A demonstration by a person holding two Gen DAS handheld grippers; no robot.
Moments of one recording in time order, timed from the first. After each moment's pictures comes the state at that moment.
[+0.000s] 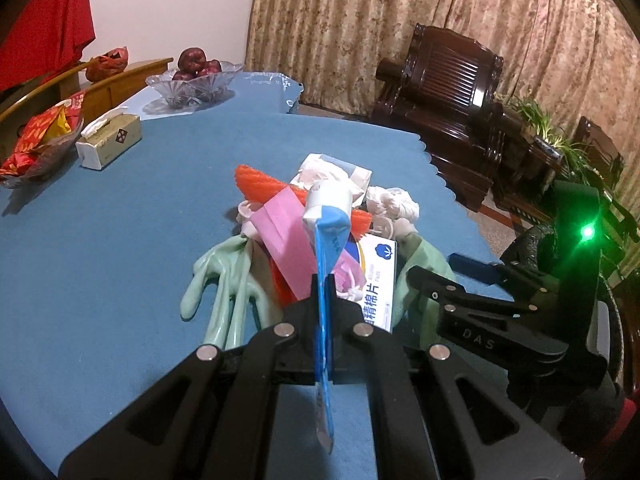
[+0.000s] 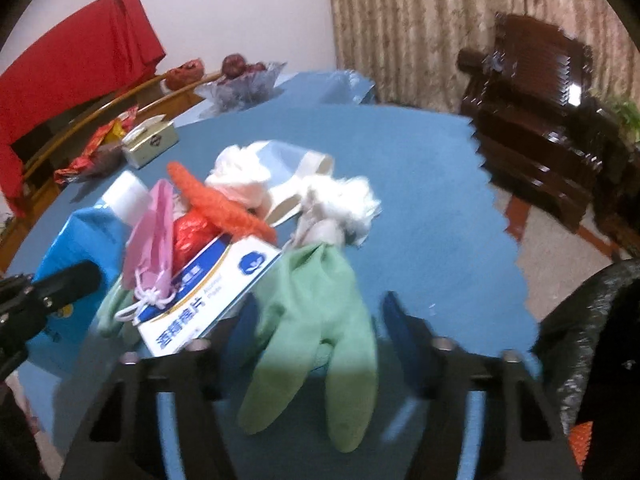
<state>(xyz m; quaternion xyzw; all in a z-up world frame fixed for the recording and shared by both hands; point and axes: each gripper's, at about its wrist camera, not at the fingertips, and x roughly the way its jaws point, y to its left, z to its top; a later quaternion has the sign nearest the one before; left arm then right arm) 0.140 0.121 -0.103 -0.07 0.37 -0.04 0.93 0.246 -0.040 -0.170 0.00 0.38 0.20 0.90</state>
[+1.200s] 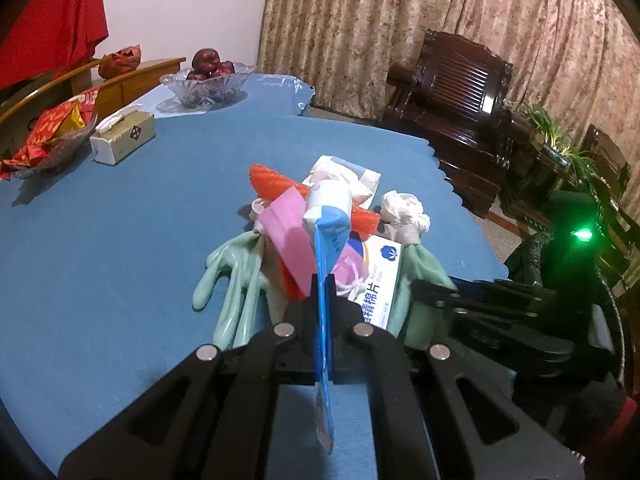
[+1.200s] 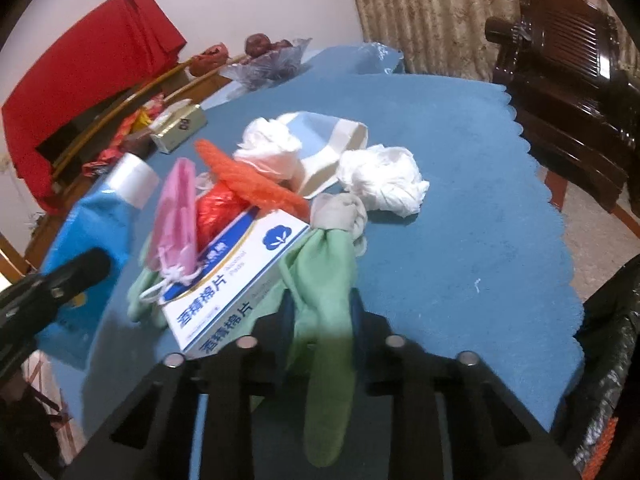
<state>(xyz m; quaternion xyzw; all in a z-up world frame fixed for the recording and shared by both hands) 0.131 0.127 -0.105 -0.08 0.37 -0.02 0.93 0.243 -0.044 -0.172 0.03 0.41 0.25 0.87</state>
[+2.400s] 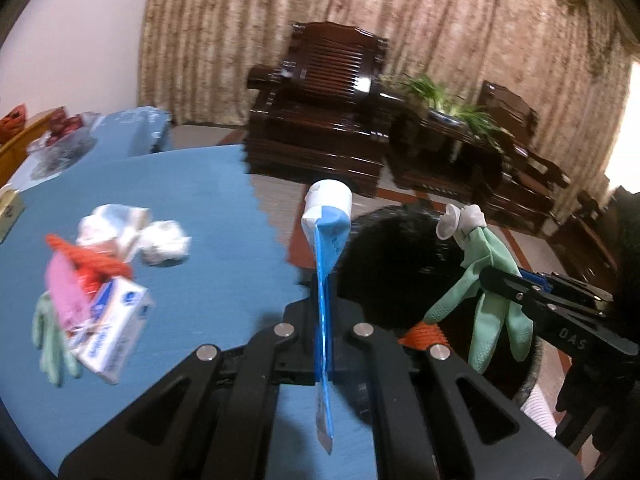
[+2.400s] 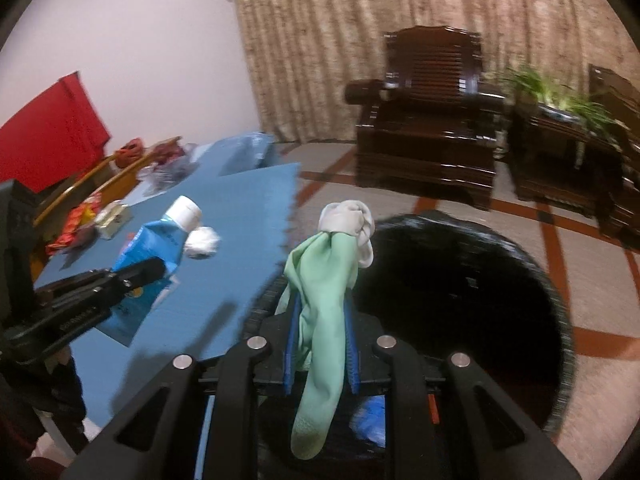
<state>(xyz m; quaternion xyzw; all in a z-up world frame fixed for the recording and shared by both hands) 0.120 -0.078 -0.071 -0.02 0.34 -0.21 0.91 0.115 -0.284 -0.096 0.08 0.32 0.05 0.94</state>
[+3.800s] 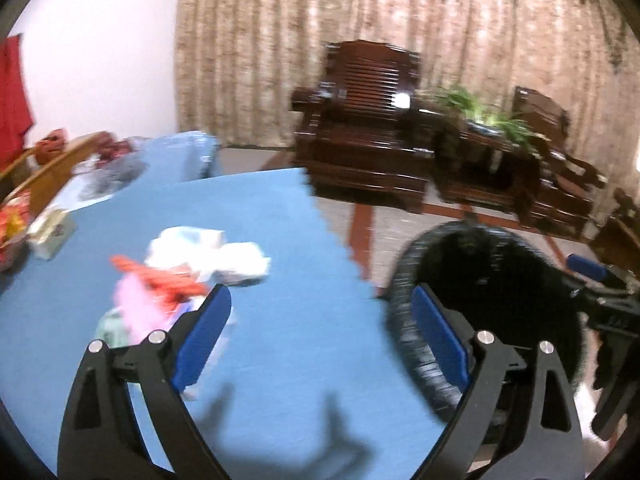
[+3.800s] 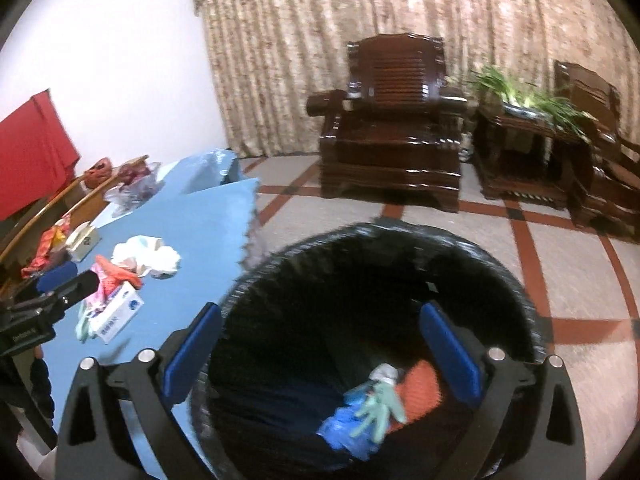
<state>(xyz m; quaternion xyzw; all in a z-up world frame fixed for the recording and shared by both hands) 0.117 -0.013 -0.059 0.02 0.30 -0.11 0.95 0.128 -0.270 -0.093 0.08 0.29 0.03 0.95</state>
